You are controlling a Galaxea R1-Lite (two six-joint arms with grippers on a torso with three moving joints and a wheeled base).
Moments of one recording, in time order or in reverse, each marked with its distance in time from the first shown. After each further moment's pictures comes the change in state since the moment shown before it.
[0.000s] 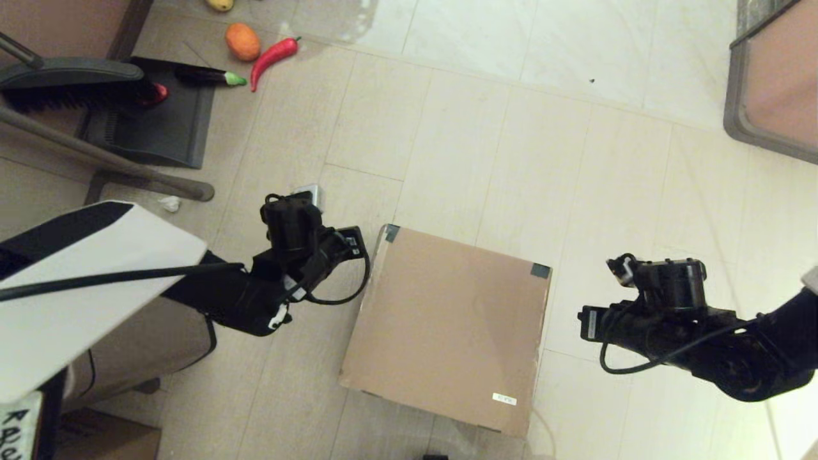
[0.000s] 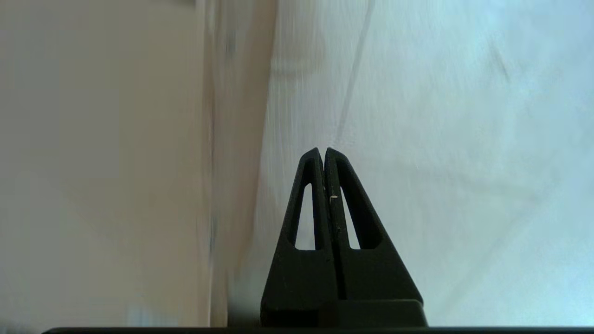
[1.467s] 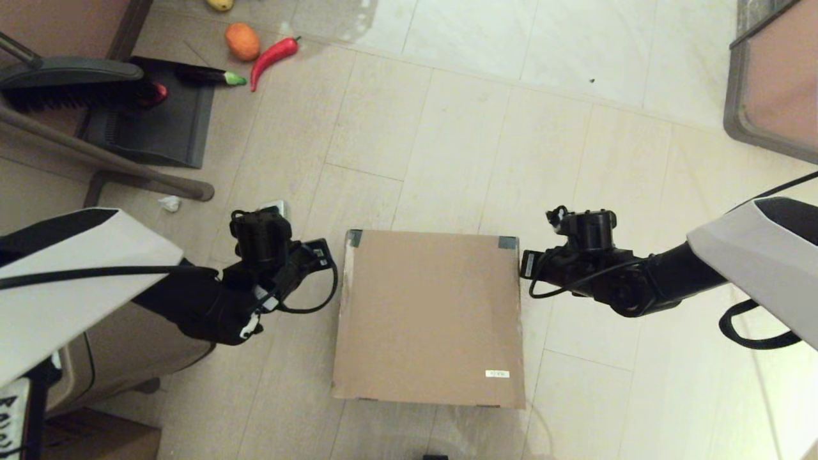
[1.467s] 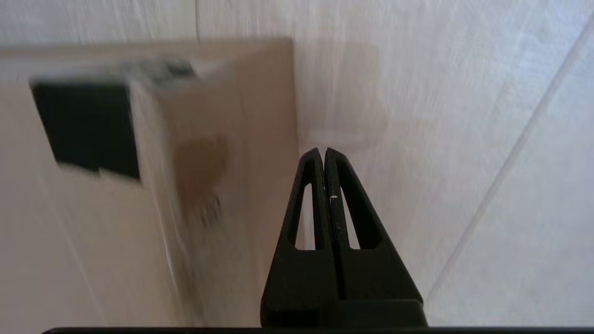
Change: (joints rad) left arm 0.114 -0.008 0.117 -0.038 0.040 -0.009; right arm 0.073 0.268 -0.605 0.196 0.009 0.052
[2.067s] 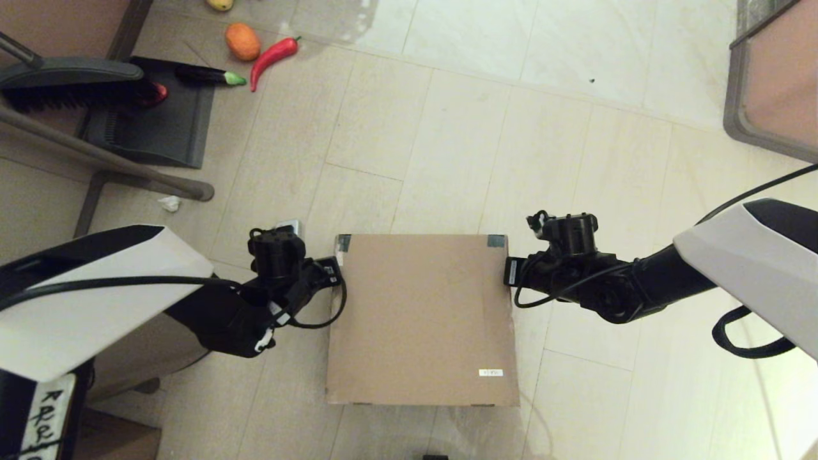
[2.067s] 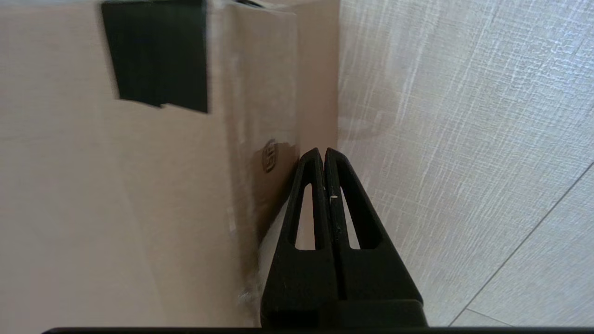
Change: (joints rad) left arm -0.014 0.095 -0.005 -0.038 -0.022 0.001; right arm 0.074 0.000 -0.003 0.021 0.007 -0.005
